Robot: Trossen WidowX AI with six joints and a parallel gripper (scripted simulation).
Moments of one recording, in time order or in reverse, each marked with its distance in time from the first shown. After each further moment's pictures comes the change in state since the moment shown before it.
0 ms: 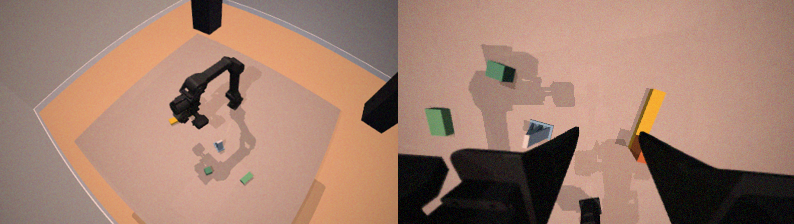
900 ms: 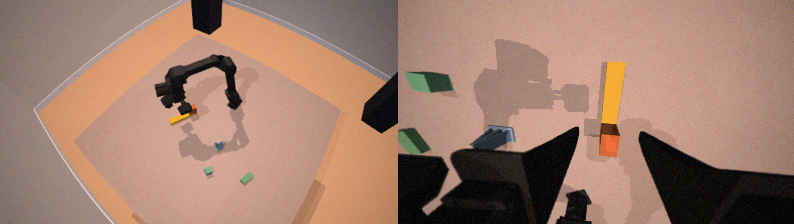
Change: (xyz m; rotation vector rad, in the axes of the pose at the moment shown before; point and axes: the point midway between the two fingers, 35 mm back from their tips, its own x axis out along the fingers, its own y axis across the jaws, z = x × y) arm 0.046 -0.113 -0.028 0.208 0.144 0.038
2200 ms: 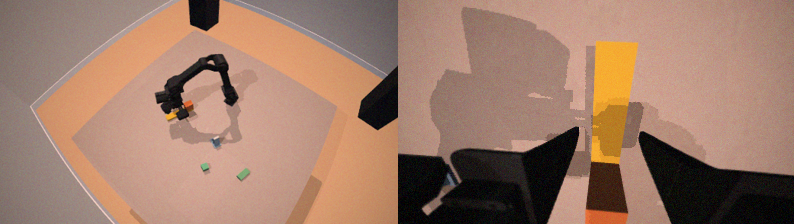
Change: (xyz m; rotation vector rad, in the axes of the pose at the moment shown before) arm 0.115 -0.013 -0.004 0.027 0.015 0.010
